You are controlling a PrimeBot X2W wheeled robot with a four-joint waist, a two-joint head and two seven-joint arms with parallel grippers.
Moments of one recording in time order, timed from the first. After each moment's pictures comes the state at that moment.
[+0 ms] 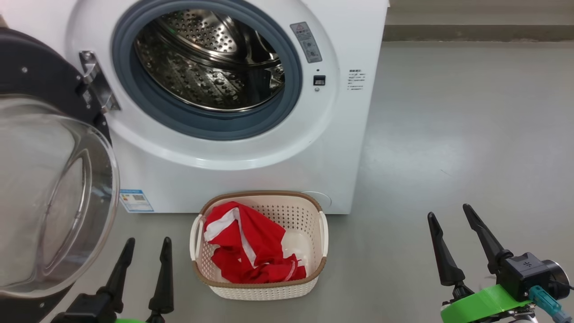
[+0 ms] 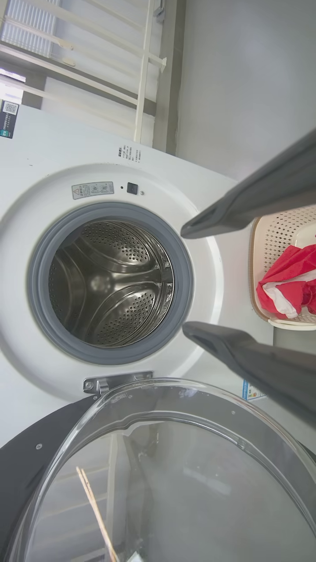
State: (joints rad) left arm -0.02 0.05 0.01 0.17 -0.22 -0.08 -0.25; right arm 0.02 -0.05 -0.01 0.12 0.16 0.12 -0.26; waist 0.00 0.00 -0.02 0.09
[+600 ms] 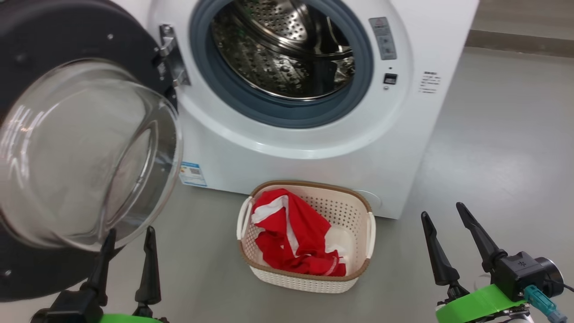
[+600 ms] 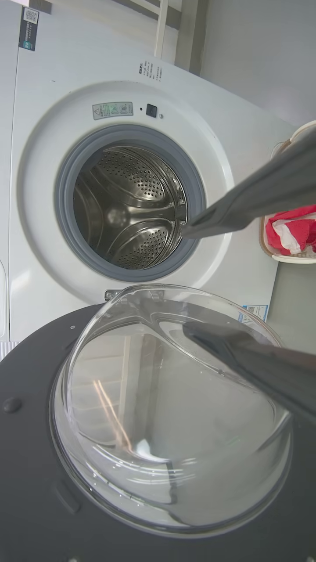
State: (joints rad) left arm -0.02 0.07 0.02 0.10 -0.21 -0.02 -0.25; right arm 0.01 -0.05 0.01 0.11 0.16 0.12 -0.26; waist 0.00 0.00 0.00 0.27
